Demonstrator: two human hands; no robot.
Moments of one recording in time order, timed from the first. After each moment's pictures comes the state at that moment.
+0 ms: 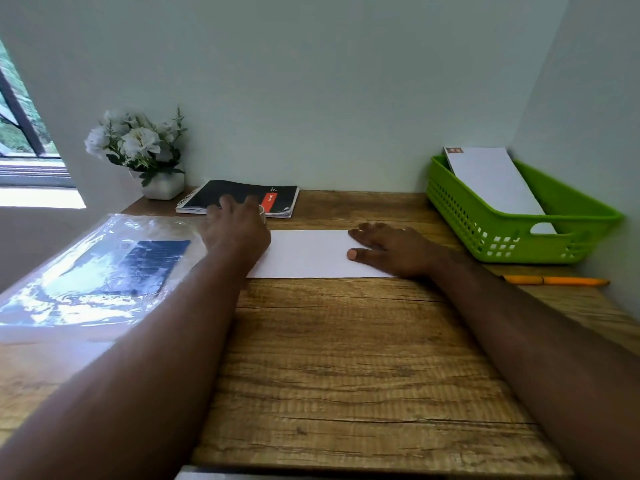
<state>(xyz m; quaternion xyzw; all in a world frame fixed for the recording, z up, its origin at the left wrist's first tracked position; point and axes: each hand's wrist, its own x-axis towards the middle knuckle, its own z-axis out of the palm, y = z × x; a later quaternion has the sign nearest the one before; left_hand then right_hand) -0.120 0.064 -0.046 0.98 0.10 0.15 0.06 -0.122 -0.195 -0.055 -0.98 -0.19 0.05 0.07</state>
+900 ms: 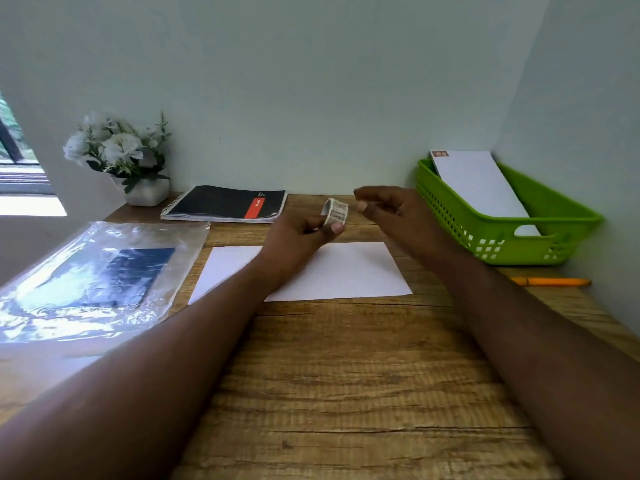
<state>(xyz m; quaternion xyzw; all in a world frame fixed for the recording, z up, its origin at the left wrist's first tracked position) -0.150 -0.006 -0.044 0.81 -0.20 0.10 0.55 -0.130 -0.201 -0.032 -0.82 -0.17 -0.16 0.52</state>
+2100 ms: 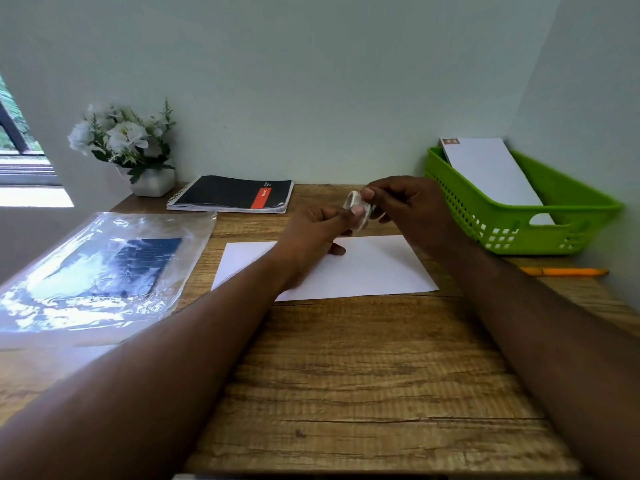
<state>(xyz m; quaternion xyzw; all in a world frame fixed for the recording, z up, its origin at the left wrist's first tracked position) -0.157 -0.018 -0.042 0.75 -0.13 -0.02 0.65 -0.133 -0.196 -0.032 -0.78 -0.24 -0.21 0.53</state>
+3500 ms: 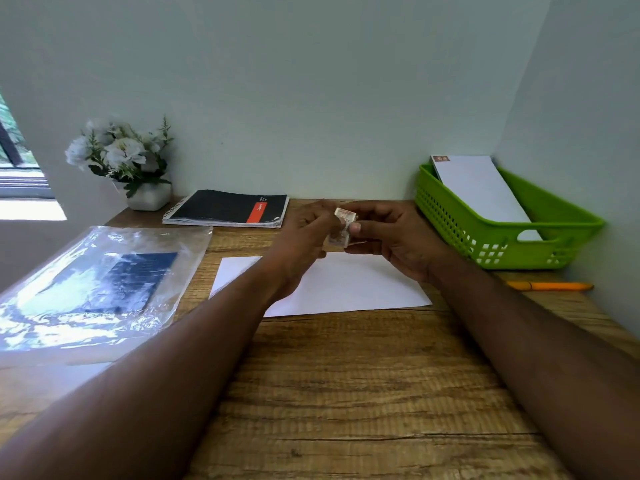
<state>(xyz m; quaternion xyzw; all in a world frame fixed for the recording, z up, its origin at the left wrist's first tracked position) -0.166 -0.014 -0.026 0.73 -0.14 0.00 0.66 -0.142 -0.187 -0.032 -0.66 -0.22 0.03 0.72</state>
